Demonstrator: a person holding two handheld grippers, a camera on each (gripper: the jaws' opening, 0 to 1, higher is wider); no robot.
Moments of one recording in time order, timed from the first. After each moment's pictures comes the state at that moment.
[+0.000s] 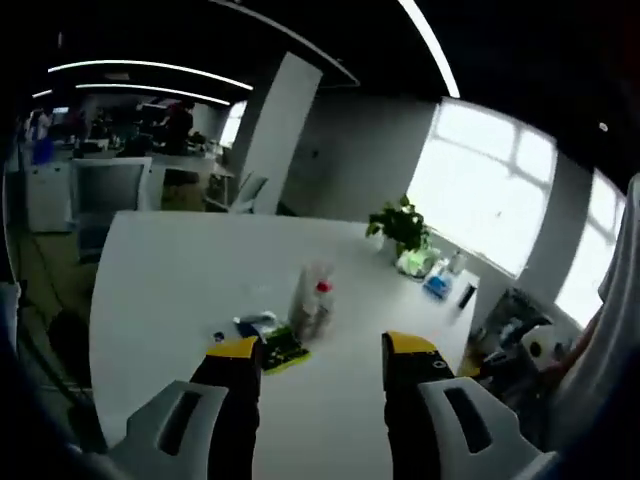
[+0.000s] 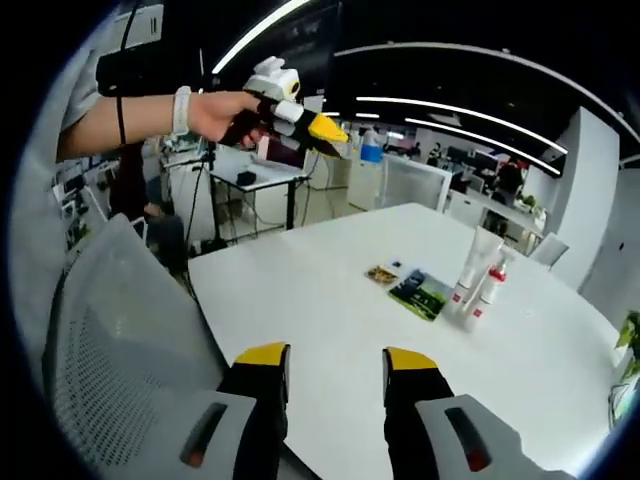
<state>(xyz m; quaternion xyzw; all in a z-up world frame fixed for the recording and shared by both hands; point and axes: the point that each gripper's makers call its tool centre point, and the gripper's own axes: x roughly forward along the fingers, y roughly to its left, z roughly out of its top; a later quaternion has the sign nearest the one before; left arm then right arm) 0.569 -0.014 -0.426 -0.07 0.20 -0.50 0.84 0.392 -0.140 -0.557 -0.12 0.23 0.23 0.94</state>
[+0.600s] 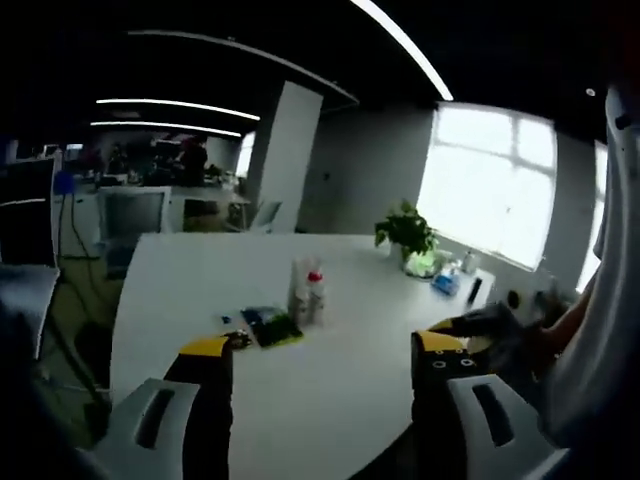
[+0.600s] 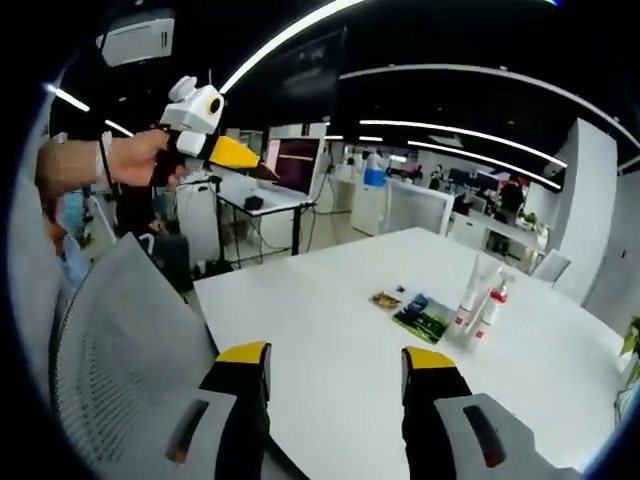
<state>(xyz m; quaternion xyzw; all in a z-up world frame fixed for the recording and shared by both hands) 0.471 0.026 -0.451 -0.06 0.15 -0.45 0.88 0.389 -0.130 -0.535 -0.11 0.18 0.25 0.95</state>
